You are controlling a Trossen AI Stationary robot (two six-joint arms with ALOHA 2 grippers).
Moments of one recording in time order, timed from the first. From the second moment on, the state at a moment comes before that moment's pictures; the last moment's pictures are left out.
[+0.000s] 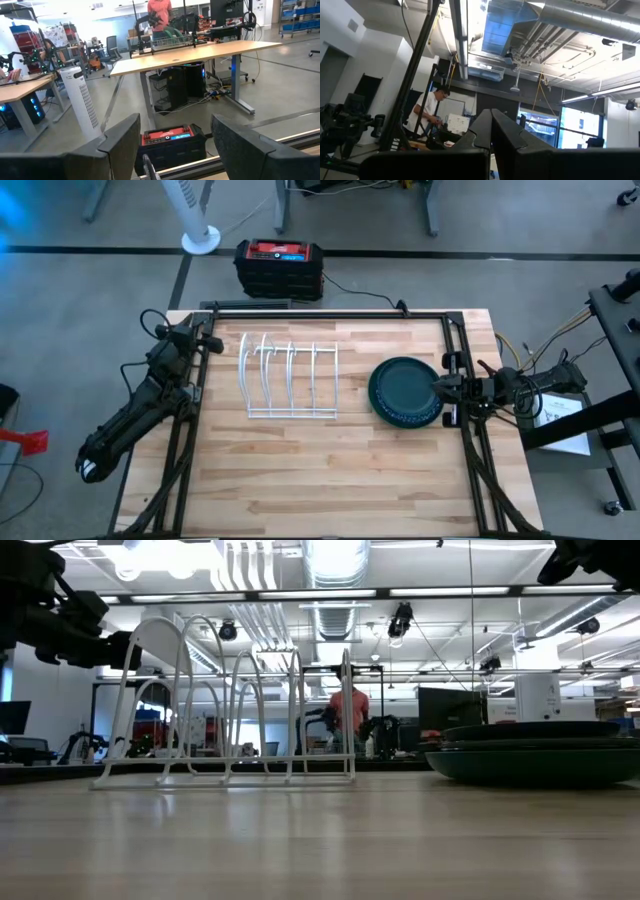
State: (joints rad) left arm 0.91 0.16 0.14 0.04 -0.49 0.16; right arm 0.24 0.18 0.01 0.74 0.11 -0.37
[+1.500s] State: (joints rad) left arm 0.90 0.16 0.24 0.18 -0.07 -0.12; right arm 0.24 0.18 0.01 0.80 0.49 -0.45
